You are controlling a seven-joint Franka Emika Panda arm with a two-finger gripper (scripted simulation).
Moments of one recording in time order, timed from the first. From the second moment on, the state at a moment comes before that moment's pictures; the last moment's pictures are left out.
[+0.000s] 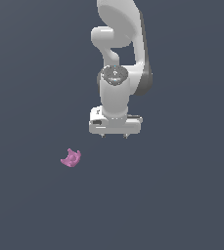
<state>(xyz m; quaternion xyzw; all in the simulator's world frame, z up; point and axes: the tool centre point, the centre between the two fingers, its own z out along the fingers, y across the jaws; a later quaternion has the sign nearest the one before) -0.003 0.013 0.147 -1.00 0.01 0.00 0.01</state>
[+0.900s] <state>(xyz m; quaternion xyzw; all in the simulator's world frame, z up) -0.006 0.031 0.152 -1.00 0.00 0.00 0.01</state>
